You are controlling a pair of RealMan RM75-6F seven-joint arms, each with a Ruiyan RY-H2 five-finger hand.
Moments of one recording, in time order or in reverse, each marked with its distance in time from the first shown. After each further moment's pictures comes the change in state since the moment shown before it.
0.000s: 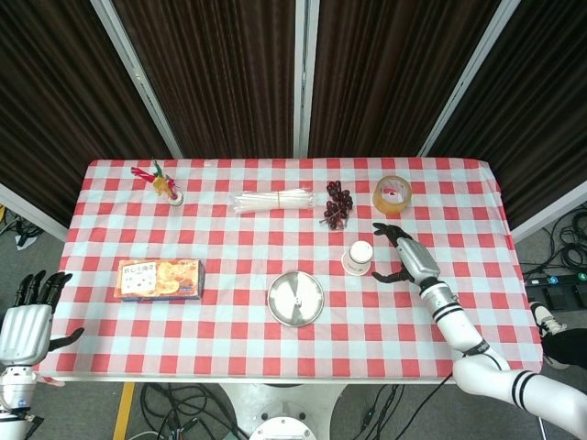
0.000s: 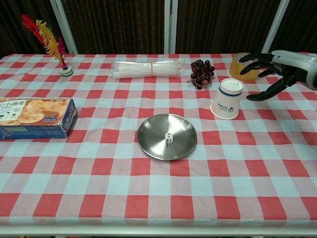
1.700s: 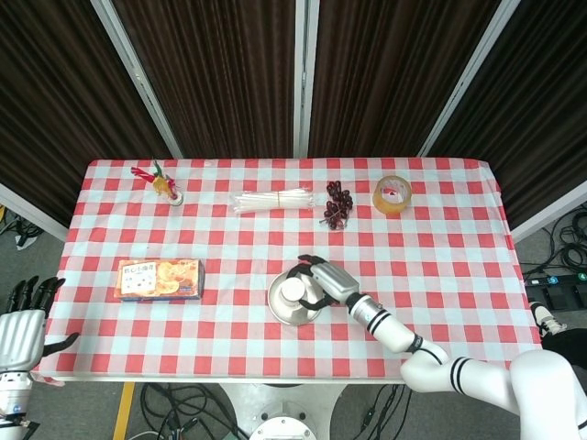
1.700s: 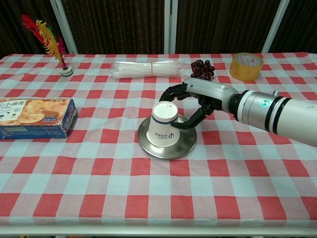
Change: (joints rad) left arm 0.024 -0.002 0.007 0.012 -0.008 0.015 -0.019; right arm 0.175 -0.241 -0.059 0.109 -0.270 -0.035 0.117
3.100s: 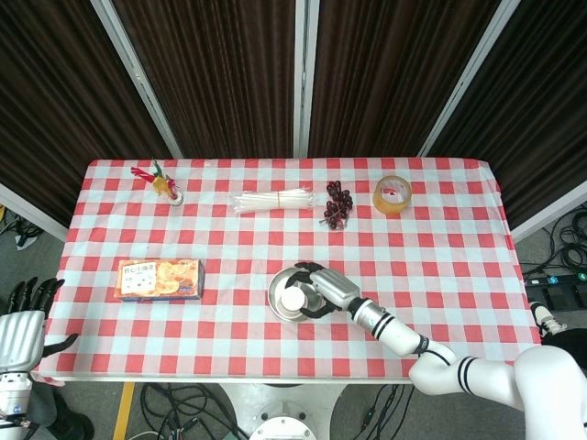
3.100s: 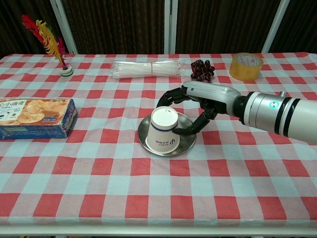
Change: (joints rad) left arm 0.003 -0.003 -0.002 0.000 -0.004 -0.006 0.013; right arm 0.024 0.053 -0.078 -0.037 -0.088 0.042 0.113
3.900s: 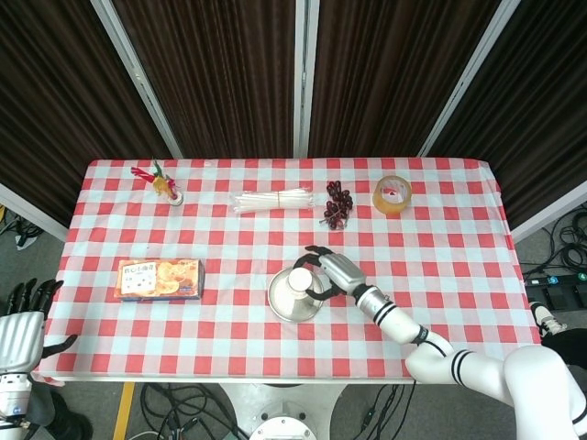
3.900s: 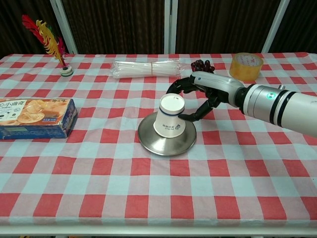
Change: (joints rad) left arm 0.005 -0.001 0.000 -0.001 -0.007 -0.002 0.003; right arm 0.008 -0.046 0.019 0.115 0.053 0.006 0.050
